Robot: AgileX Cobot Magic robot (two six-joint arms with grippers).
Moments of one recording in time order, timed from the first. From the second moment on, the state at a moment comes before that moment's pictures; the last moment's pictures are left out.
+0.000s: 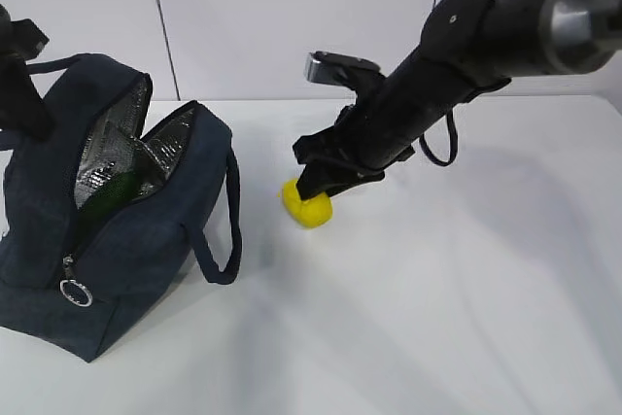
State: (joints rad) left arm -0.09 1.61 -1.36 -0.39 1.20 0.20; right arm 0.37 2.09 -1.51 0.67 0.78 -0.48
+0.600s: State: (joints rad) left arm -0.09 1.61 -1.36 -0.40 1.20 0.20; right arm 0.34 1.93 -1.51 0.77 0.88 -0.50
